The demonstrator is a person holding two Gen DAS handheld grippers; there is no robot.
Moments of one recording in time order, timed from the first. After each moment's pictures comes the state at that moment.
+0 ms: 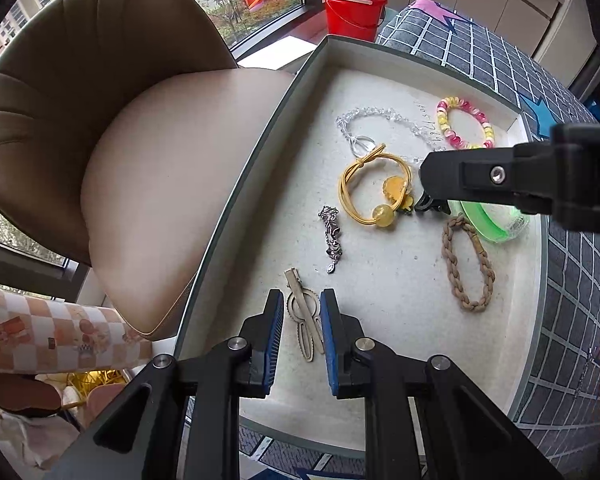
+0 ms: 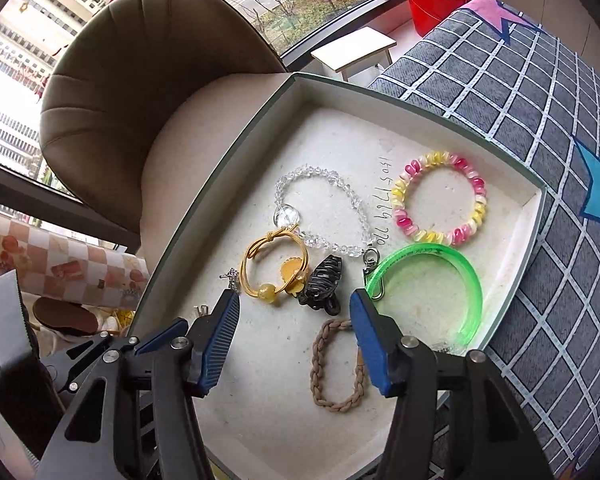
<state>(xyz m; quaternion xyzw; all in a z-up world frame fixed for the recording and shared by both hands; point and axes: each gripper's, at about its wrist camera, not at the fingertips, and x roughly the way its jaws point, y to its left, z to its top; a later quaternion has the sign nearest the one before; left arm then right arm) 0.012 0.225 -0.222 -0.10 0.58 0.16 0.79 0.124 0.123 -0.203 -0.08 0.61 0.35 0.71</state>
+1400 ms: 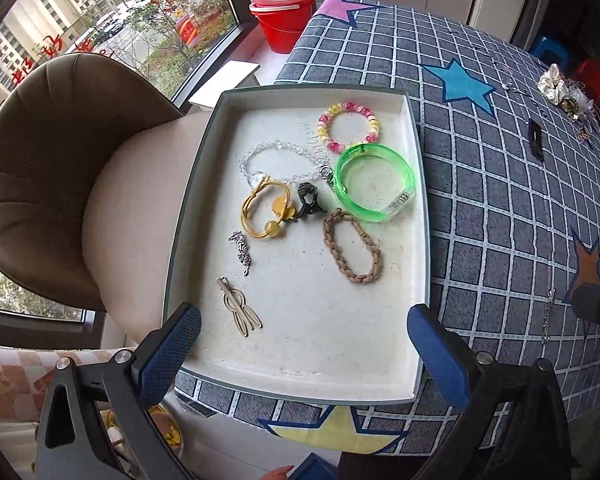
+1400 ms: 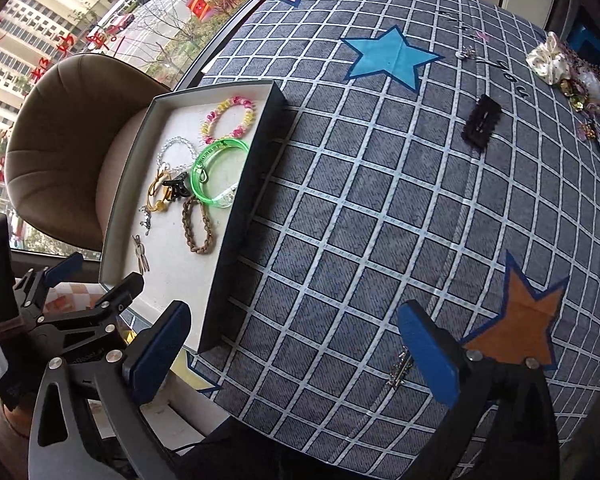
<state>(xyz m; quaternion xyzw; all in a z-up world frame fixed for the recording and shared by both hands) 0.024 0.146 -0.155 -0.01 0.59 0.08 0.80 0.074 -0.078 -0.152 0.00 0.65 0.18 0.74</state>
